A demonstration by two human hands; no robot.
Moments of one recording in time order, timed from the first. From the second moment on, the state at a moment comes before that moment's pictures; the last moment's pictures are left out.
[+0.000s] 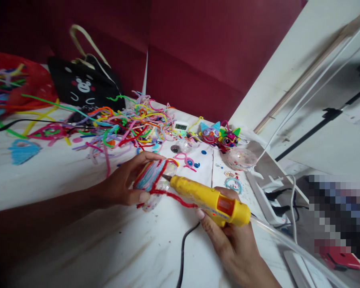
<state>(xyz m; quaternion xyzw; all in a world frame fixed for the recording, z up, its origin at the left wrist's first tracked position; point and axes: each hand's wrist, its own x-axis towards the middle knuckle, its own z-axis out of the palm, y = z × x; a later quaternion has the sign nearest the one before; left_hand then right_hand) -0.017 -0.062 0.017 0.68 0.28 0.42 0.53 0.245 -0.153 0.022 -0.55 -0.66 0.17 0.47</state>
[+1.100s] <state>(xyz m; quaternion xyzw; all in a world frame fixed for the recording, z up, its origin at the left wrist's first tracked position) -0.017 -0.064 0.020 0.66 0.29 0.42 0.55 0.249 -0.153 0.021 -0.50 -0.74 0.10 0.44</state>
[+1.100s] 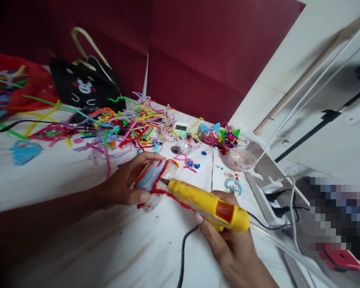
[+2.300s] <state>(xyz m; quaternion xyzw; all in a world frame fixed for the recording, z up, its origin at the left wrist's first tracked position) -0.017 -0.067 0.019 0.68 0.27 0.43 0.53 0.241 -0.153 0.017 -0.53 -0.65 0.16 0.52</state>
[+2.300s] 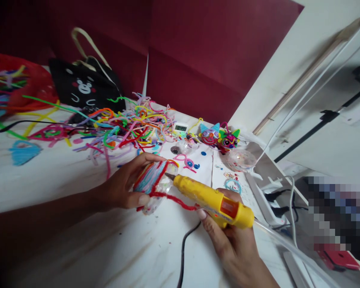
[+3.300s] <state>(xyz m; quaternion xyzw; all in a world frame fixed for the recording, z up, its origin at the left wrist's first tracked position) -0.019 -0.067 0.019 0.69 0.24 0.43 0.54 0.247 -0.154 0.006 -0.53 -0.65 0.17 0.52</state>
